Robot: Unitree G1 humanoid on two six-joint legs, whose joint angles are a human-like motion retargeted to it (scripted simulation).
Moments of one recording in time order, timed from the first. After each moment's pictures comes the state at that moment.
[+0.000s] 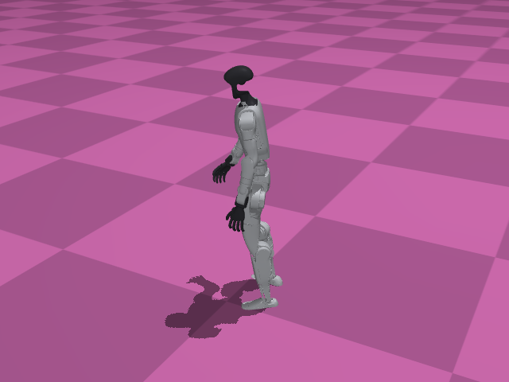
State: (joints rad) left arm -0.10 0.23 -0.21 1.22 0.13 0.03 0.16; right arm -0.16 -0.33 0.36 0.98 -0.08 -0.03 -0.25; waist 0.08 -0.05 0.20; left_leg 0.07 0.05 0.26 0.03 -0.21 -0.14; right_leg 0.01 -0.16 -0.45 0.23 -0.17 0.08
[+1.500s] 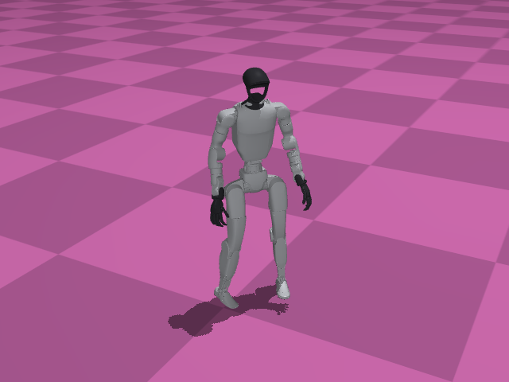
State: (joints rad) left arm -0.13 0.28 -0.34 1.13 0.14 -0.02 0.21; right arm -0.10 -0.34 0.39 1.03 -0.05 -0.05 -0.26; waist 0.02 0.01 0.25; left_leg 0.05 0.00 -0.23 0.01 -0.14 -0.13; right_leg -0.05 -0.05 0.28 0.25 -0.19 0.12
